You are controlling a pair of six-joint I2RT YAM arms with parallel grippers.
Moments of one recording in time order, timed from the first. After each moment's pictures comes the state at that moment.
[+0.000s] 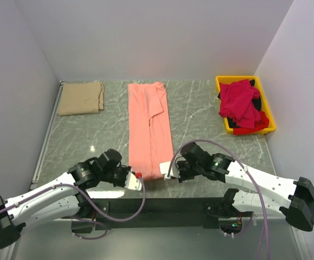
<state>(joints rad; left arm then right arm) -0.97 0.77 0.48 -0.51 0.39 0.79 1.00 1.00 0.65 -0.56 -0.27 -0.74</state>
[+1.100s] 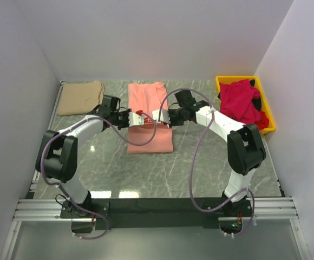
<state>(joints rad) -0.31 1.64 1.04 -0.24 0.58 1.17 0.49 1.78 1.33 -0.53 -0.43 -1.26</state>
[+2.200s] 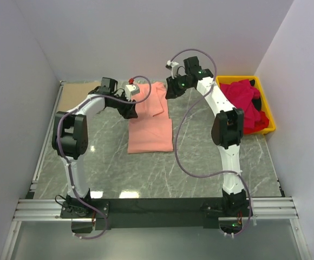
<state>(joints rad) -0.20 2.00 1.53 -0.45 0.74 0.60 0.30 2.30 2.24 -0.84 -0.60 -0.32</state>
